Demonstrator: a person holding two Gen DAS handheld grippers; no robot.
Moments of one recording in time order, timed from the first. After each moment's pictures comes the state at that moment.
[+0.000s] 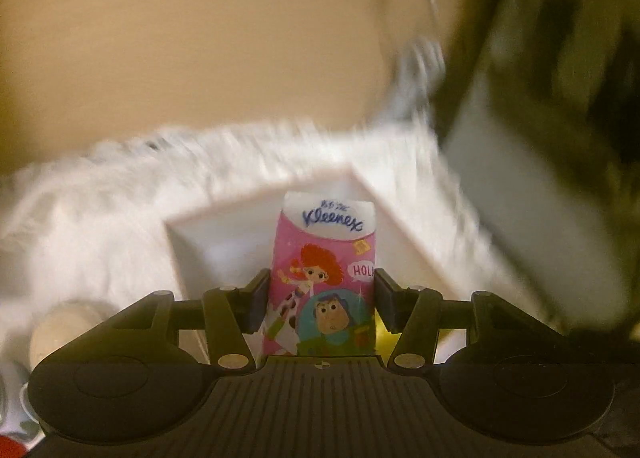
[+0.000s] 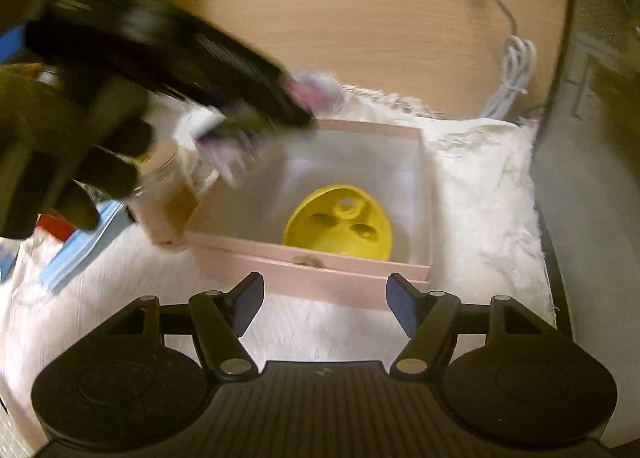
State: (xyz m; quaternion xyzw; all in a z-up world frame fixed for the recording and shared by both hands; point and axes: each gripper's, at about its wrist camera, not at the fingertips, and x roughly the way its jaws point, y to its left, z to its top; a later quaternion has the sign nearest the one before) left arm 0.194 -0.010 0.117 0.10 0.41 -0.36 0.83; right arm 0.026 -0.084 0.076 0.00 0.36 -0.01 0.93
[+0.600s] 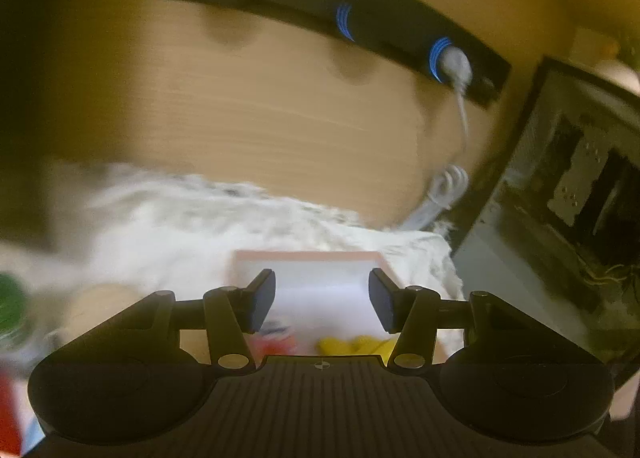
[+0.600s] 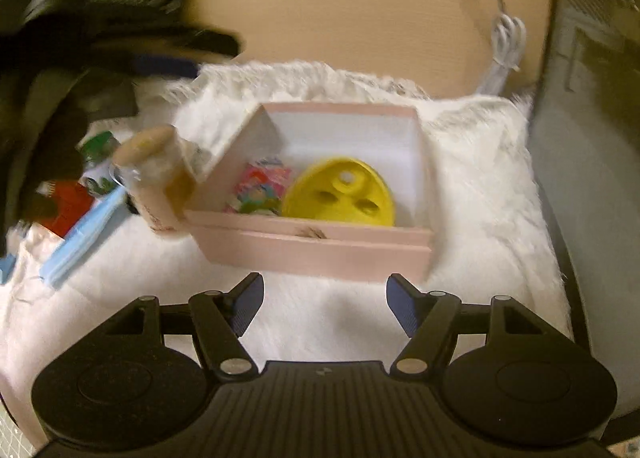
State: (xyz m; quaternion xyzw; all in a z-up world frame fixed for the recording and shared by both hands) left arm 0.155 0.098 0.154 -0.09 0.31 -0.29 0.90; right arm 0.016 -0.077 0.069 0.03 0.35 0.00 0.94
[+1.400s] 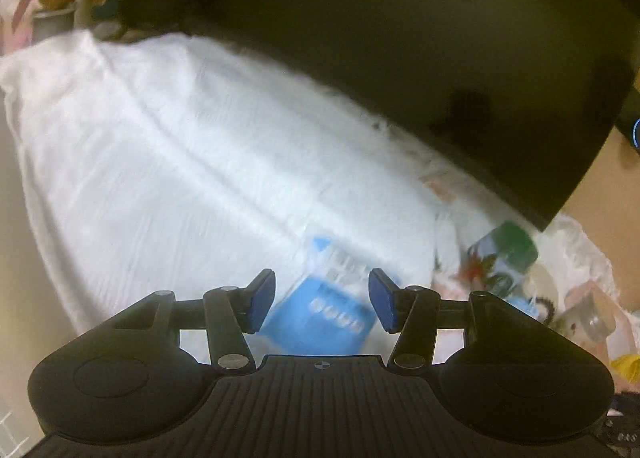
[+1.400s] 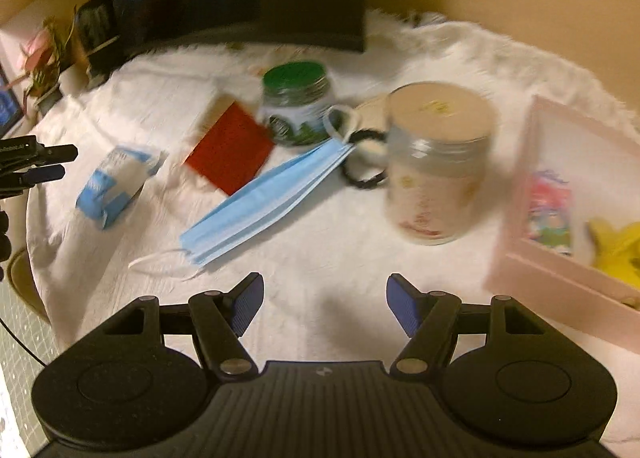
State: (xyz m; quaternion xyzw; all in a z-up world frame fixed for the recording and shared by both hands) left arm 0.023 0.452 0.094 -0.22 0.34 0.09 0.91; right arm 0.072 0.096 0.030 -0.03 0.42 0.19 0.89
